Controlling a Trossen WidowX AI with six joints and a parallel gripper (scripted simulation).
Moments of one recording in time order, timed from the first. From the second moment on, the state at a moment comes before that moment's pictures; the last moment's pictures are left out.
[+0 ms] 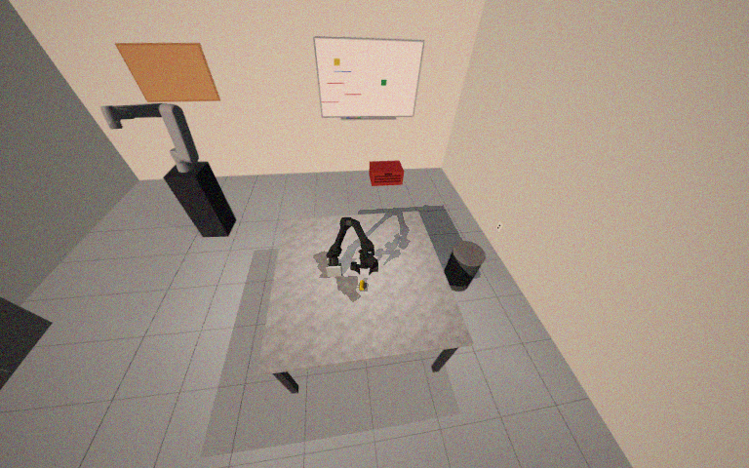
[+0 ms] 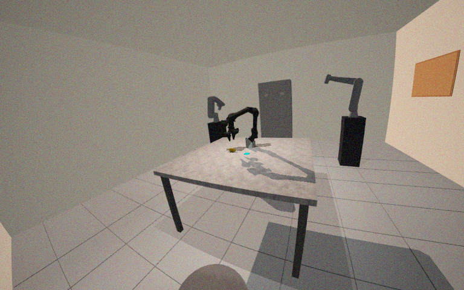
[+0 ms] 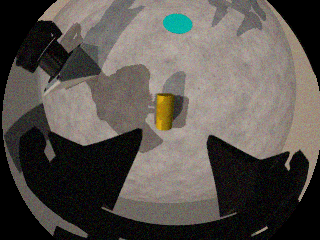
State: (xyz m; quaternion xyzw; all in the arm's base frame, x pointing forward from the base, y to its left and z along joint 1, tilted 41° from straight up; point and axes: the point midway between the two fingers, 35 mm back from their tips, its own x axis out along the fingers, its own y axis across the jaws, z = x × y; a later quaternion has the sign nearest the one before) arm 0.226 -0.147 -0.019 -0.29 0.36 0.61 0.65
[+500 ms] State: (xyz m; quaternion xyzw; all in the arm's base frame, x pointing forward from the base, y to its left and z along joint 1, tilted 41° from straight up) arm 0.218 -0.099 -0.079 -0.27 0.34 0.62 0.66
